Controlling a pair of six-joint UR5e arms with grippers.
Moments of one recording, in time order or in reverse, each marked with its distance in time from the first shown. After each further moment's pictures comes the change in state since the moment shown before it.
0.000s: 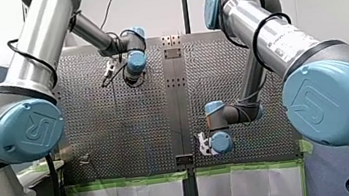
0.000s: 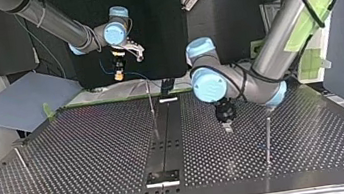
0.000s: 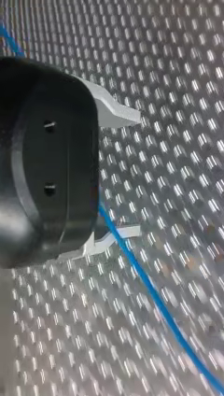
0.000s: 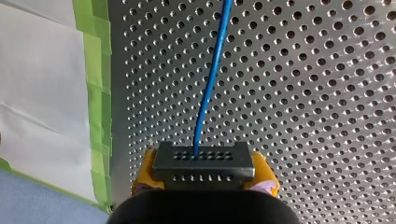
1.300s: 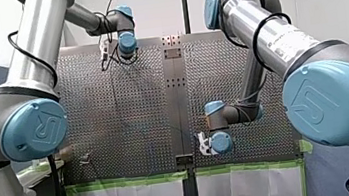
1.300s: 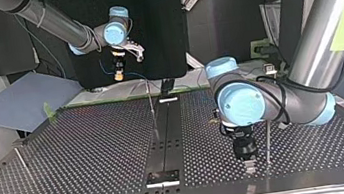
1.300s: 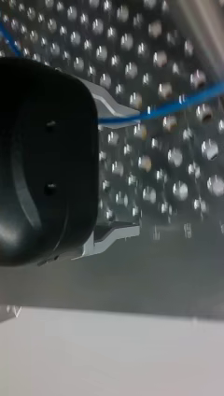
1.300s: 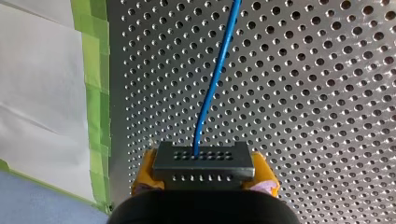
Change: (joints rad) left arm 0.086 0.066 0.171 0.009 0.145 -0.162; right arm 0.000 0.000 0.000 -0.003 0.000 -0.001
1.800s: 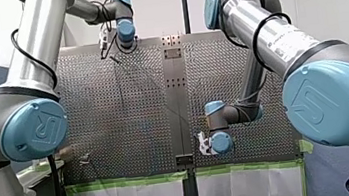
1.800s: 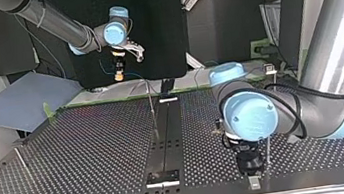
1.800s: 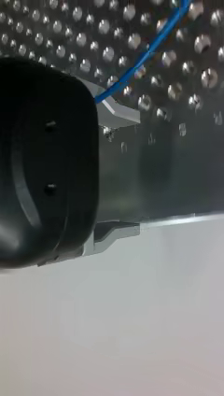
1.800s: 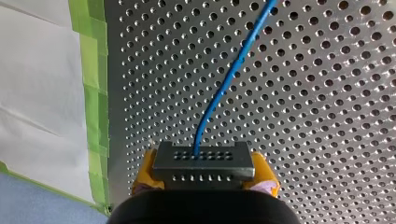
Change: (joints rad) left arm 0.000 0.001 0.132 -0.107 0.026 0.015; right arm 0.000 0.000 0.000 -0.004 -0.001 0.001
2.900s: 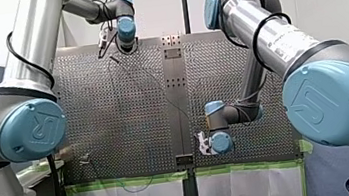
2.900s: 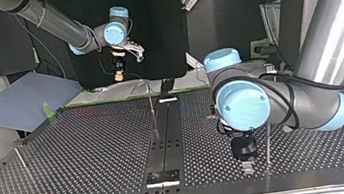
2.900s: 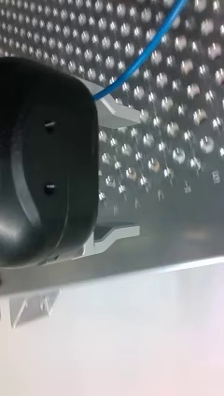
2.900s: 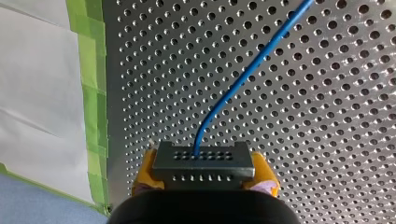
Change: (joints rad) left arm -0.028 0.037 -0.045 -0.078 -0.029 0.056; right arm 0.000 0.000 0.000 -0.005 0.001 0.002
